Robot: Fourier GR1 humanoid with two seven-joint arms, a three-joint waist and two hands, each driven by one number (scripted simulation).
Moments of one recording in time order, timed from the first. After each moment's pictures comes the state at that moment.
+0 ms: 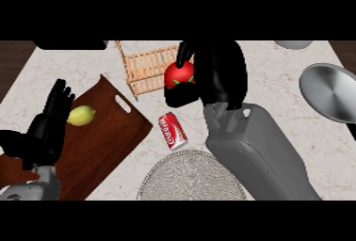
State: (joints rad) left arm -0.09 0.18 0.05 -1.66 0.02 0.15 0.14; right arm -0.88 -0.01 0.33 -1.54 0.84 -0.03 0.96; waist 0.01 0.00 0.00
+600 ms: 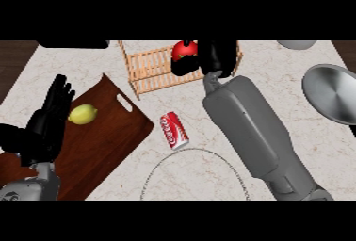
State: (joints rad) left arm -0.12 0.18 0.05 -1.68 0.01 0.14 0.19; right arm -0.99 0.00 0.20 -1.09 0.81 -0.33 0.68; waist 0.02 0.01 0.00
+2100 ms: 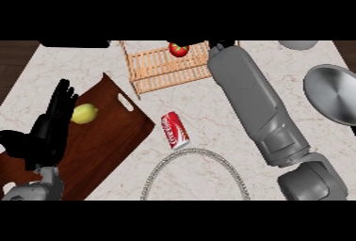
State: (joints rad) left arm -0.09 0.14 0.05 -1.68 -0.01 0.13 0.16; right arm -1.27 -0.01 -0.13 -0.50 0.42 -0.55 0.10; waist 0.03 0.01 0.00
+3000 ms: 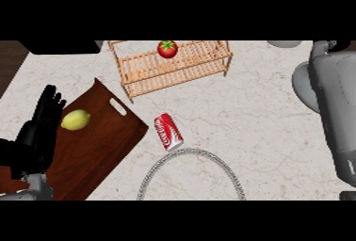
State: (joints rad) left arm -0.04 0.16 0.10 -1.70 0.00 0.12 0.16; right arm -0.95 -0.31 -0.20 -1.01 0.28 -0.33 0.36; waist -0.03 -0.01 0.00
